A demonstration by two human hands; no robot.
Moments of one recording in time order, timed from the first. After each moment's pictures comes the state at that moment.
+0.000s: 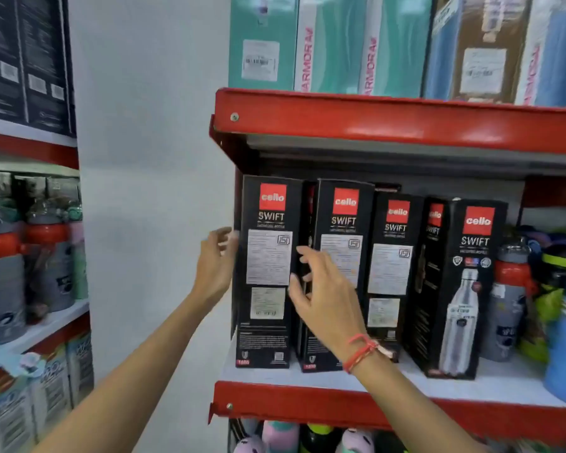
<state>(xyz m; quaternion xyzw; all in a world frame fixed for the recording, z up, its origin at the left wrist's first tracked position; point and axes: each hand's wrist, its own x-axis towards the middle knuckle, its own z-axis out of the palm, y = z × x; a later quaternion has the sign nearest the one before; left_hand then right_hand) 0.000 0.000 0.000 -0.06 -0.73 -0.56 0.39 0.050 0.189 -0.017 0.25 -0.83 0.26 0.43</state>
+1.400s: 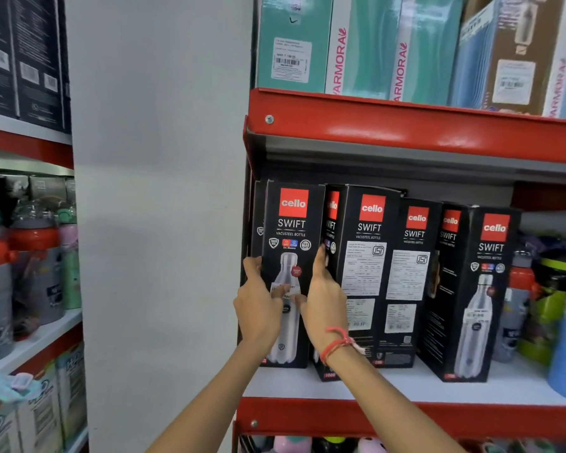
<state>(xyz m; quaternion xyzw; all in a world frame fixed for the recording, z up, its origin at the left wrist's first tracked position) 0.010 0.024 -0.058 -0.02 -0.78 -0.50 0.38 -0.002 0.120 -0.050 0.06 -0.90 0.26 0.34</state>
